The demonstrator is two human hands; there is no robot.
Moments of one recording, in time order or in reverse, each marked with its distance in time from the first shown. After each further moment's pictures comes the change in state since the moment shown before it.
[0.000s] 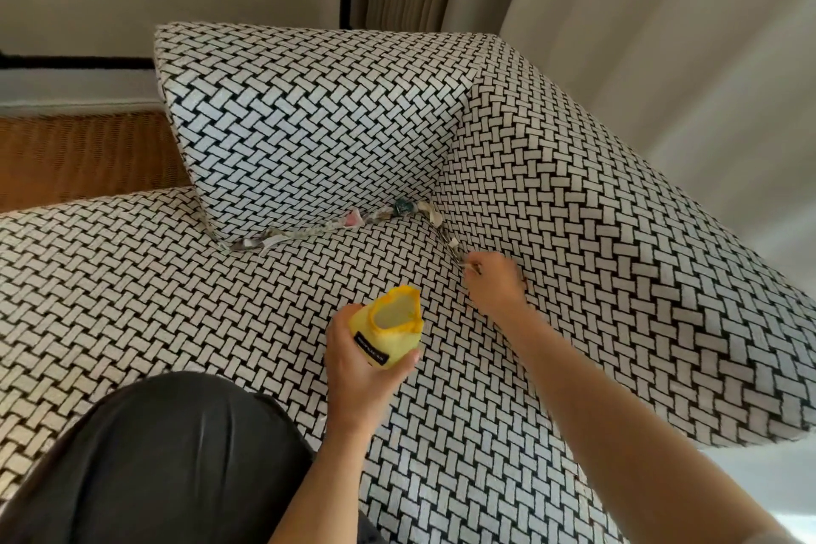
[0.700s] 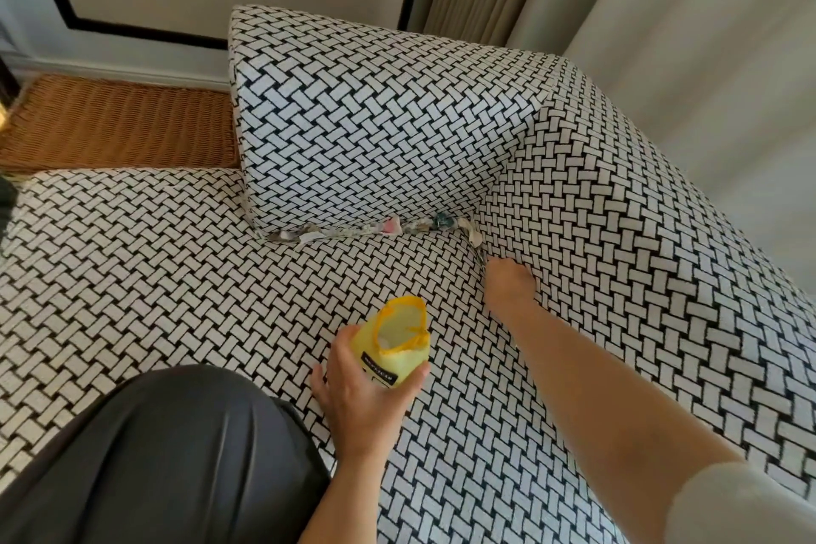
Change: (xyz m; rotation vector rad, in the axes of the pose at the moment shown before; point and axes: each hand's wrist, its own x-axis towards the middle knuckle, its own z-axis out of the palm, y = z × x) left_hand -0.002 0.002 -0.002 0.227 0.279 -0.204; right_hand 0.059 -0.025 0.030 -0.635 -0.077 -0.089
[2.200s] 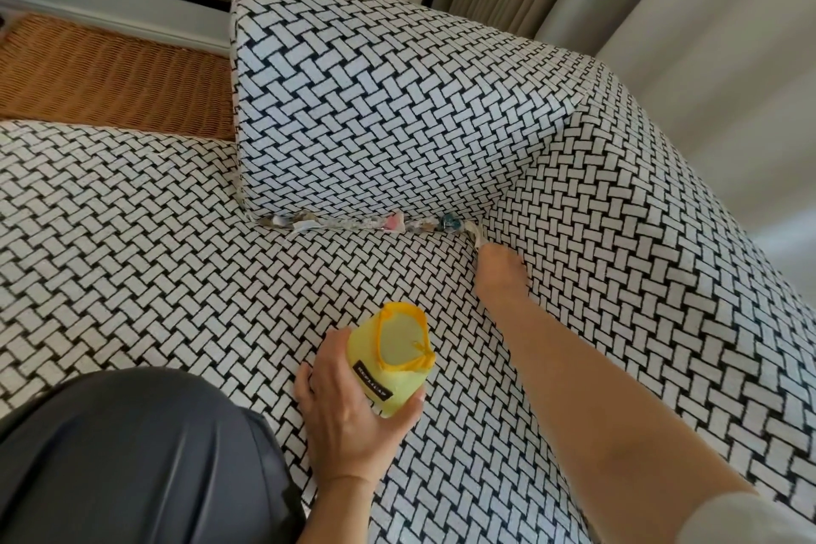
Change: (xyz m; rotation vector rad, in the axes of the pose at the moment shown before) left_hand 0.003 -0.010 0.011 0.284 0.094 0.210; right_hand 0.041 -0.020 0.005 0.011 0.103 -0.008
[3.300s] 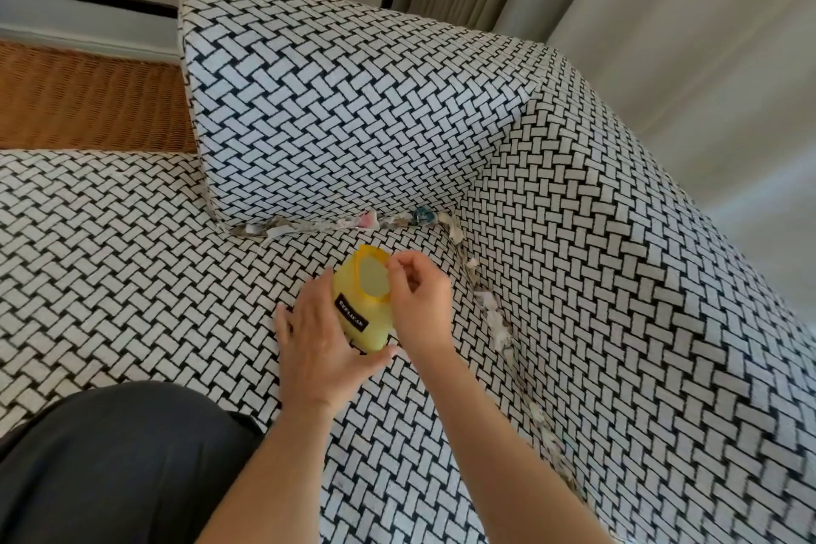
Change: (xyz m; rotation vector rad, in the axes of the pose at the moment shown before) left_hand 0.064 -0.010 -0.001 0.192 -0.203 0.199; right_hand -0.116 -0.059 -0.033 1.305 0.126 -0.090
